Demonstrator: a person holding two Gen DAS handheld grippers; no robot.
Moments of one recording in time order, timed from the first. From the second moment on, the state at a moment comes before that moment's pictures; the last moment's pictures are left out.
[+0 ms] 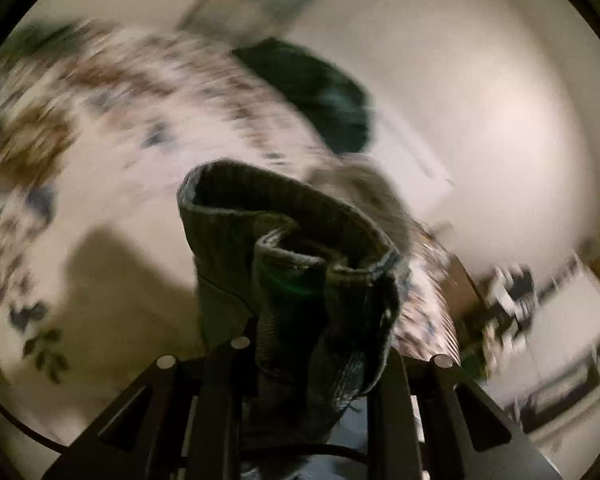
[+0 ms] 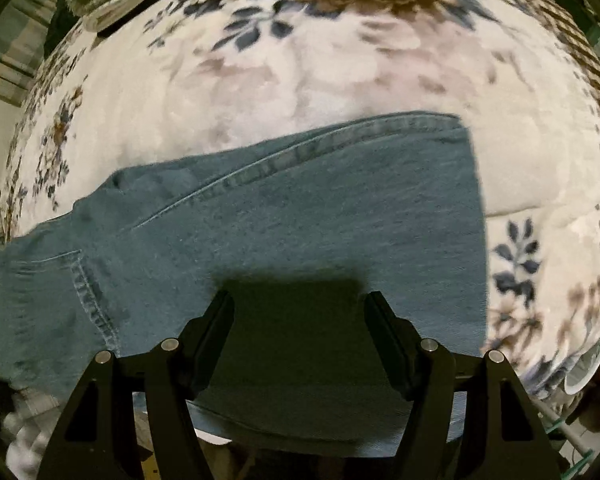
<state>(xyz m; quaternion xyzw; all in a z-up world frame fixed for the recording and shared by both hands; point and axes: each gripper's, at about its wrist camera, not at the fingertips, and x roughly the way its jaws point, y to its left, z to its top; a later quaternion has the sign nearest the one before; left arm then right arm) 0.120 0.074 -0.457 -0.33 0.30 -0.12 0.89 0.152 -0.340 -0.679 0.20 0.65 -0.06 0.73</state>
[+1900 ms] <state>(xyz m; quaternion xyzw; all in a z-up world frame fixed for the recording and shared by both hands) 0.180 -0.126 -0.530 -0.03 0.62 -0.04 0.79 0.162 -0.489 -0.712 0.32 0.65 0.04 0.69</state>
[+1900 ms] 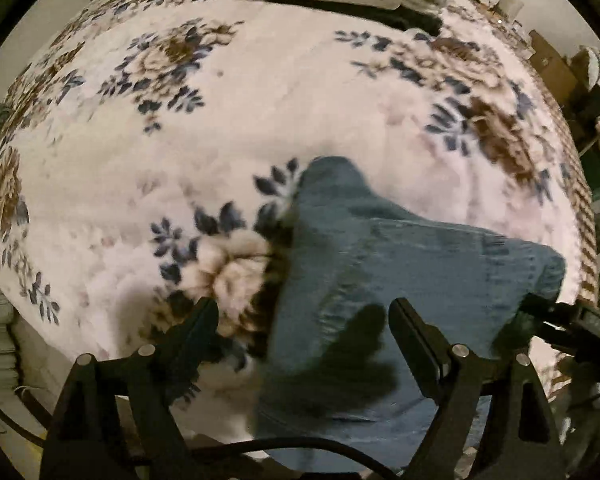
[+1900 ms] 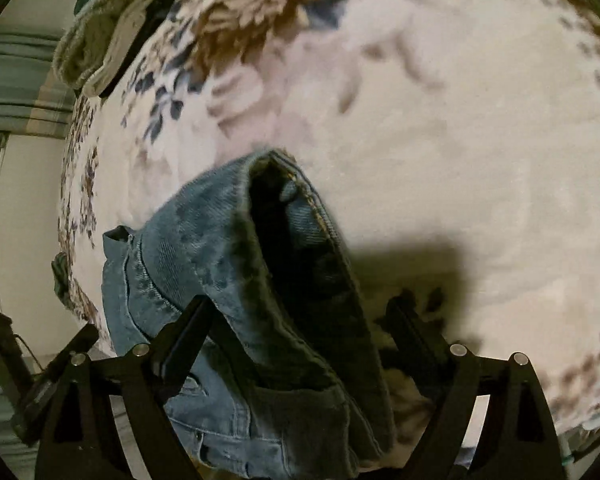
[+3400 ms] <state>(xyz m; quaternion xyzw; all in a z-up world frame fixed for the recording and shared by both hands) 0.226 -0.096 -0.578 -0.28 0.64 -0.20 0.69 0.092 -0.544 -0.717 0.41 0.65 0.04 0.64</state>
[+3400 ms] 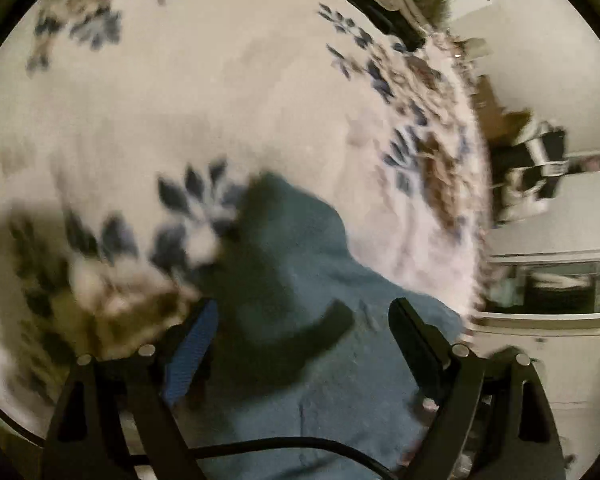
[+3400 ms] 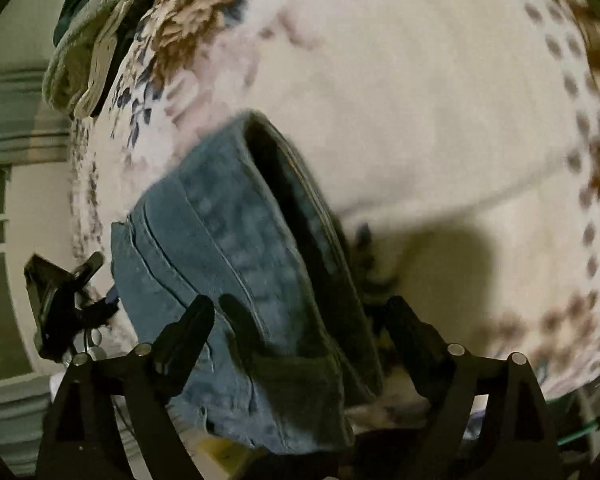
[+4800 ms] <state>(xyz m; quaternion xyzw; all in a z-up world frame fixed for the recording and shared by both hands) 0.195 -0.111 -0.511 -0.25 0.57 -0.29 0.73 0.077 -0.481 -0.646 0.40 0.58 0.16 0.69</state>
